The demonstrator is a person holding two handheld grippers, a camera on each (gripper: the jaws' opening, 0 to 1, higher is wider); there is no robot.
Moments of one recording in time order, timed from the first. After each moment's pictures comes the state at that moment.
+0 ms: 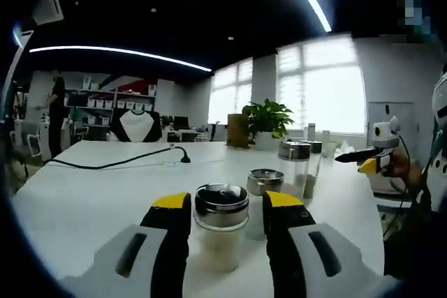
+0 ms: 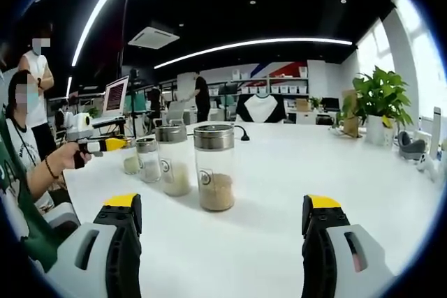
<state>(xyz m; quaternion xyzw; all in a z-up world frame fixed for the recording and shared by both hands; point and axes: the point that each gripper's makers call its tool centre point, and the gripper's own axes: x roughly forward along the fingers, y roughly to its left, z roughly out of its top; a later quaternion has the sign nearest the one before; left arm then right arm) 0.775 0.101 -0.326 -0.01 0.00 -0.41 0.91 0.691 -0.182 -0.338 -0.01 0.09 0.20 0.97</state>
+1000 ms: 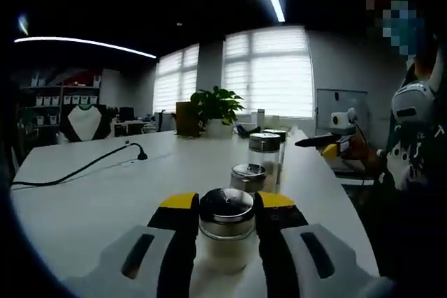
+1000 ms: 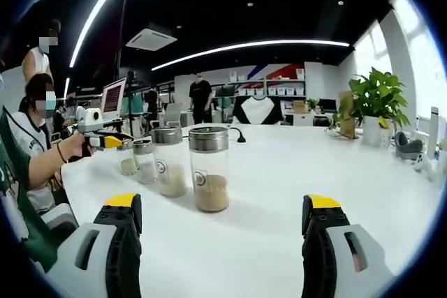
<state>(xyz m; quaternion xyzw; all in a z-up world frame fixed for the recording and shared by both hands) 0.787 0.096 -0.324 0.00 0.04 -0.55 0.83 0.691 -0.189 -0.336 -0.01 0.09 0.19 0.98</state>
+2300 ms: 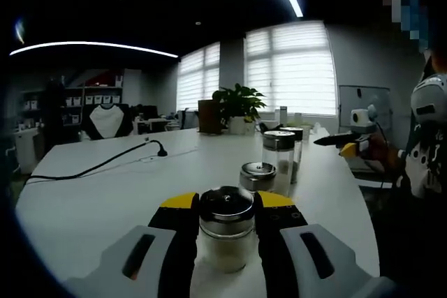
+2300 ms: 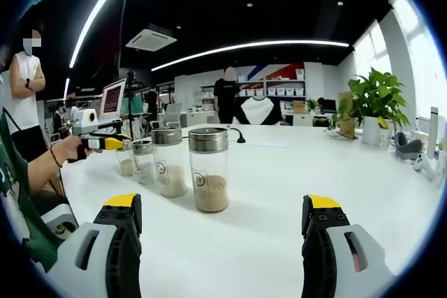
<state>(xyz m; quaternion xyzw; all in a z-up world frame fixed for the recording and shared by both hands) 0.786 0.097 -0.326 0.01 0.04 -0.47 0.88 0.690 -0.190 -0.335 -0.01 0.09 0.19 0.98</state>
